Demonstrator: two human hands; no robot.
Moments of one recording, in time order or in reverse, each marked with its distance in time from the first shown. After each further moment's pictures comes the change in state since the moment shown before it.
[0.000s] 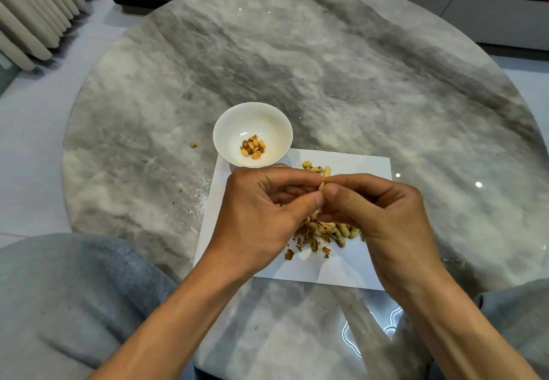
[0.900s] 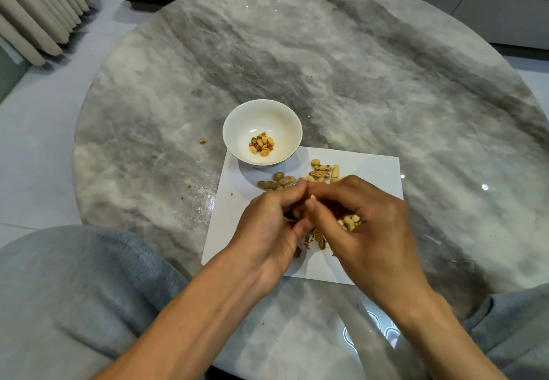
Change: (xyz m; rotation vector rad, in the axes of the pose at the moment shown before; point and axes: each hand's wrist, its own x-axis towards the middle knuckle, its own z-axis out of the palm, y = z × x) left_hand -0.002 -0.010 0.012 -0.818 0.176 -0.770; right_hand -0.002 0.027 0.008 -0.710 -0.053 -0.570
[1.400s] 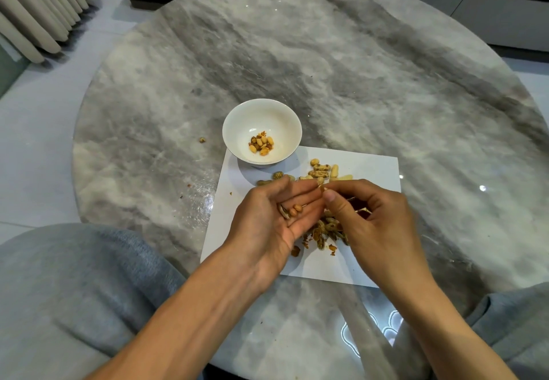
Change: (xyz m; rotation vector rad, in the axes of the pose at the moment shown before) left_hand -0.001 0.004 -0.002 -0.016 0.024 -0.049; right_hand 0.004 0.009 -0.003 0.234 0.013 0.350
